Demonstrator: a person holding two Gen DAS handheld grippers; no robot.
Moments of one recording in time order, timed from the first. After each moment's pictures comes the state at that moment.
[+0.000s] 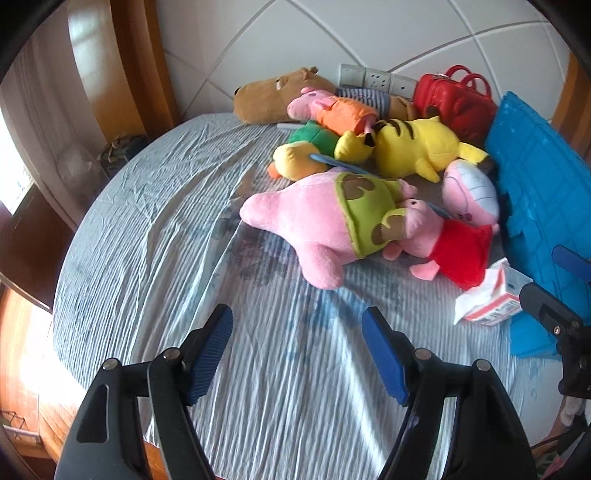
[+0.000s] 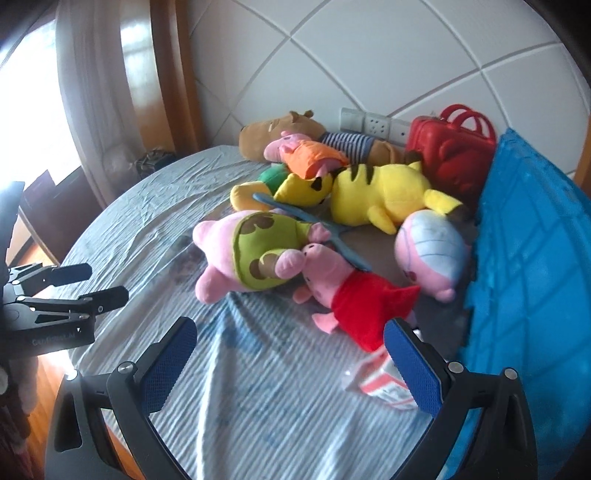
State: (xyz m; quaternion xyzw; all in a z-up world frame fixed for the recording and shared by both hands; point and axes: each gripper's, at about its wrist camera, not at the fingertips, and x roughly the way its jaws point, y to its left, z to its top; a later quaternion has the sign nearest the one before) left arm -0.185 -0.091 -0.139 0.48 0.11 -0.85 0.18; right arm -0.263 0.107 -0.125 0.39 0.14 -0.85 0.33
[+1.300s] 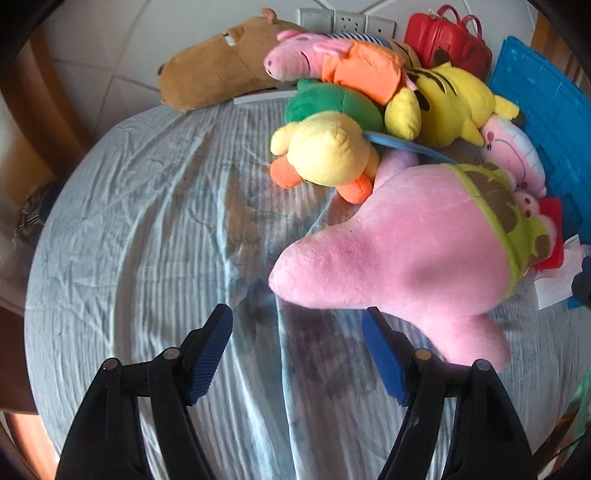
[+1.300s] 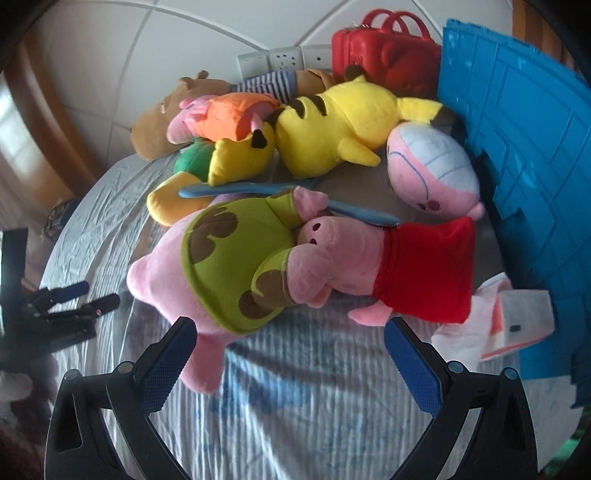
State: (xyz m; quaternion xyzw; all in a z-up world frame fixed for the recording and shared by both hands) left arm -0.338 -0.256 -0.250 0.54 0.01 -0.84 0.00; right arm -0.329 0.008 -0.205 0.50 0.00 -0.86 0.11
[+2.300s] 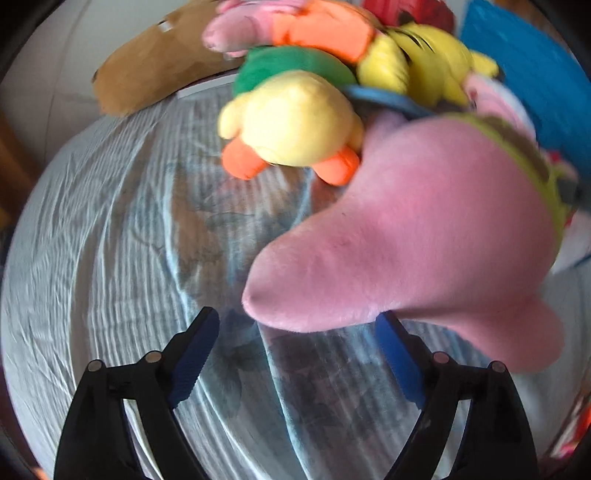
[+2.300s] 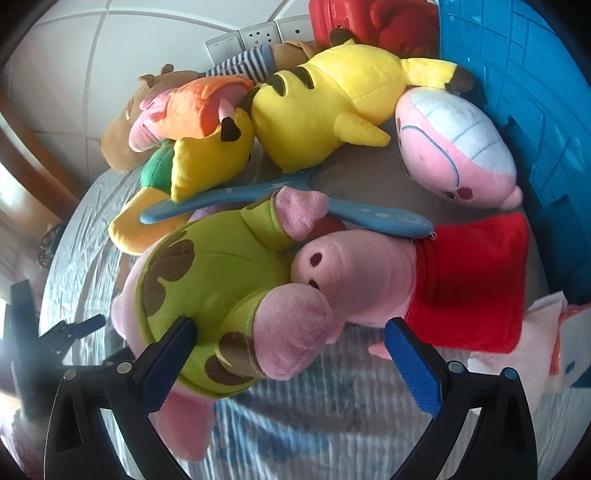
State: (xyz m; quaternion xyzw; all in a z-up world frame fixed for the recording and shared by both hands) left arm -0.374 -0.248 -0.301 0.54 -0.05 -0.84 -0.08; right arm -0.388 0.005 -0.242 0.53 -0.06 -0.84 0.10
